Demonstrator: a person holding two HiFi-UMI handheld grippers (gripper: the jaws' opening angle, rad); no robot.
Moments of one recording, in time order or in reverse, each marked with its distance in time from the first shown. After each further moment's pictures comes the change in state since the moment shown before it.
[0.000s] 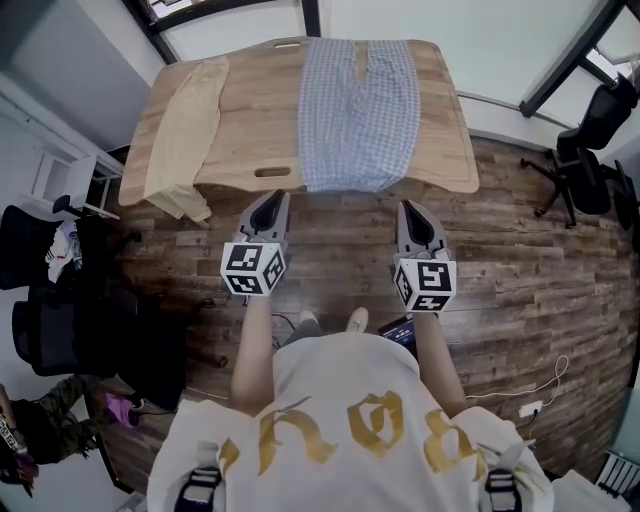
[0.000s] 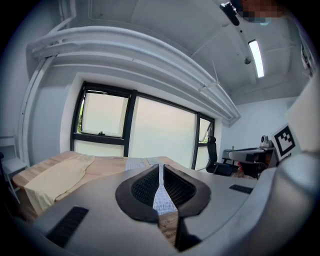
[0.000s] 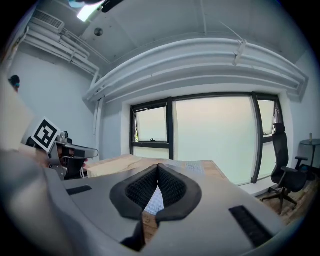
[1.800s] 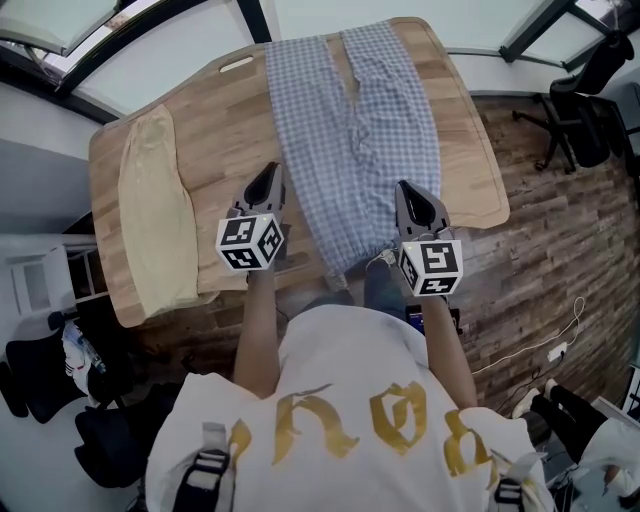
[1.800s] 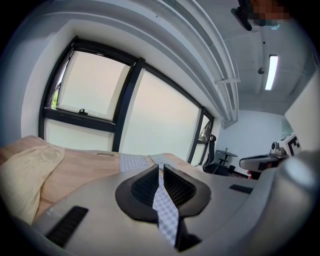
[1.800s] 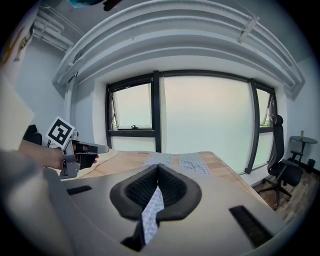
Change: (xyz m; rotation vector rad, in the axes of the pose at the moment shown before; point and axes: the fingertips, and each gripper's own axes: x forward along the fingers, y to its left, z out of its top) left arm 0.351 0.211 0.011 -0.107 0.130 -0.195; right arm 0.331 -0.057 -0.023 0.043 0.173 -0.171
